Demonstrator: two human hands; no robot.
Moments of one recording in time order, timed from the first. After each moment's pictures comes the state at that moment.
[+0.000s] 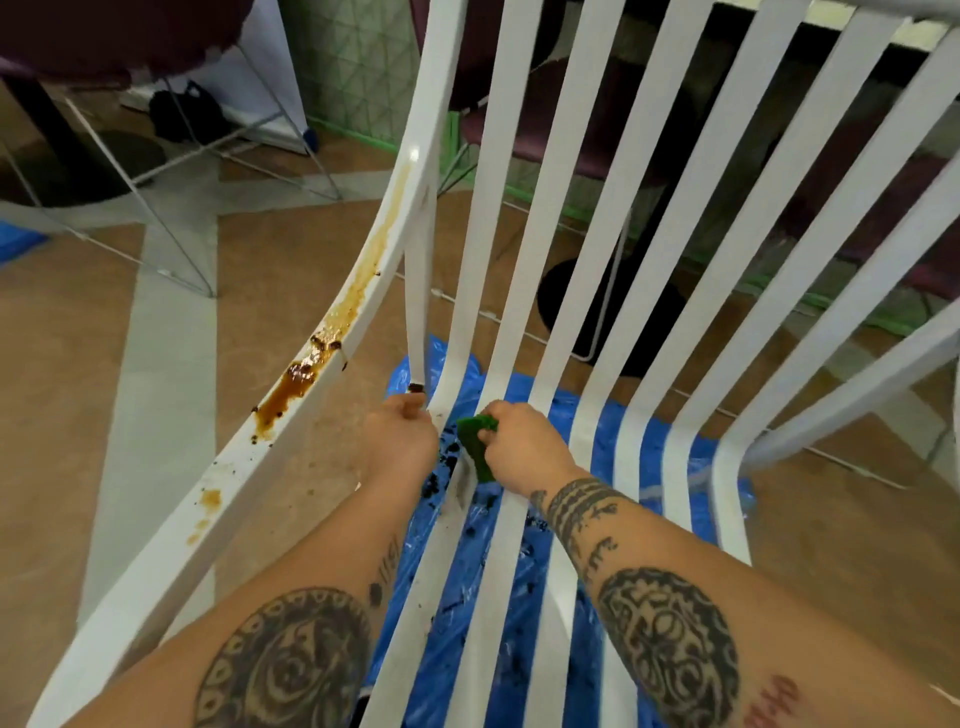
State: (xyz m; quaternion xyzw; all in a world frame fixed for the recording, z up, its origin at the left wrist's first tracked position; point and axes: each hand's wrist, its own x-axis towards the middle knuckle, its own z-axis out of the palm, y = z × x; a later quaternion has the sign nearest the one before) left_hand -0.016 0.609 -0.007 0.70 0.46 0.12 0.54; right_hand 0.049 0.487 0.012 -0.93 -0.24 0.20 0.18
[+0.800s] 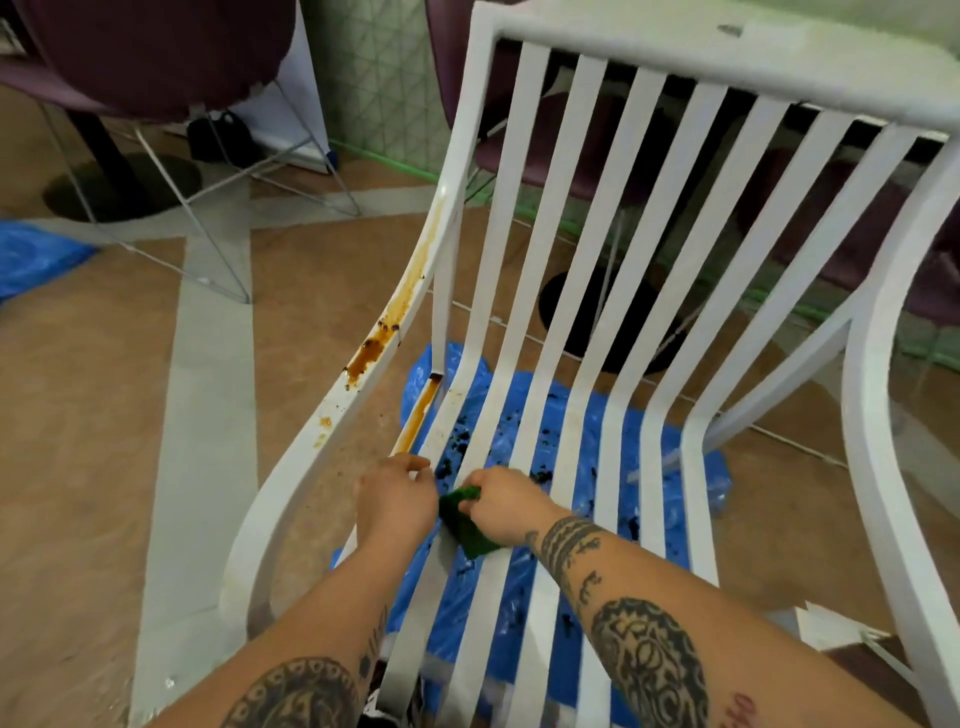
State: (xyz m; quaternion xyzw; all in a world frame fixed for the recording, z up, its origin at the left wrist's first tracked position) left_hand -0.148 0.582 0.021 0.77 0.44 0.04 0.46; right_hand -0.067 0.463 0.036 -0.89 -0.26 0.34 0.16
